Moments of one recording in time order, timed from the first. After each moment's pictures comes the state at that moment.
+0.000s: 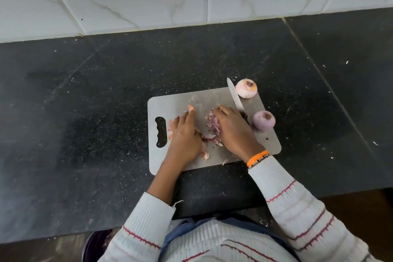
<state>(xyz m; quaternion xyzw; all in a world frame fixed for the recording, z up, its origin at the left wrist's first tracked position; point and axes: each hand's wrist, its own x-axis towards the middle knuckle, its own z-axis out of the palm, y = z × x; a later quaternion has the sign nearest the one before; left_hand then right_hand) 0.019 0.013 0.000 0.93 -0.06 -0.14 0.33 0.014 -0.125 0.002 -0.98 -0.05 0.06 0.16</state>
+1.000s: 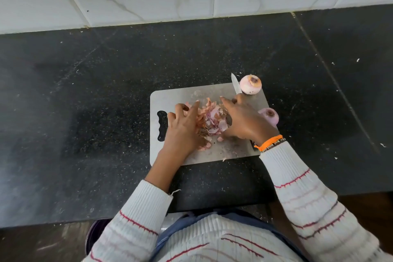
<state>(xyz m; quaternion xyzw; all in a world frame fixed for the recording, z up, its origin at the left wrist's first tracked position) 0.018 0.019 0.008 0.97 -0.08 -0.12 0.22 0.028 -0.141 0.029 -0.97 -0.03 0.20 0.15</state>
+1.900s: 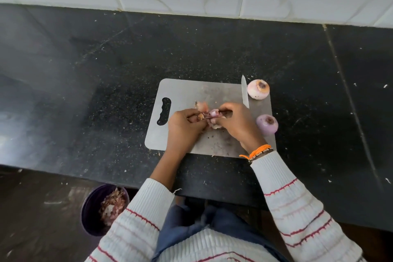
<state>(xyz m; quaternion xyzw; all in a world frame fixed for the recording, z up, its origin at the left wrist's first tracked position) -0.007 -0.013 0.006 0.81 0.16 0.00 0.56 0.027 -0.145 0.004 -0.88 0.00 0.09 0.48</state>
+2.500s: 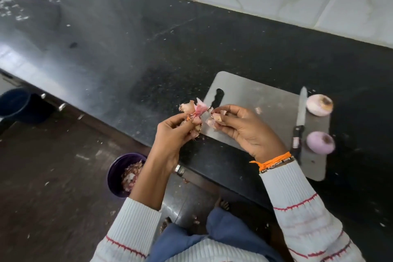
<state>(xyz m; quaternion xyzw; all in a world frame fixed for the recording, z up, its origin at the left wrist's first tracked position) -0.095 0.070 0.026 0.54 0.31 0.07 0.78 -0.015 -0.066 0.048 -0.55 0.01 0.38 0.74</state>
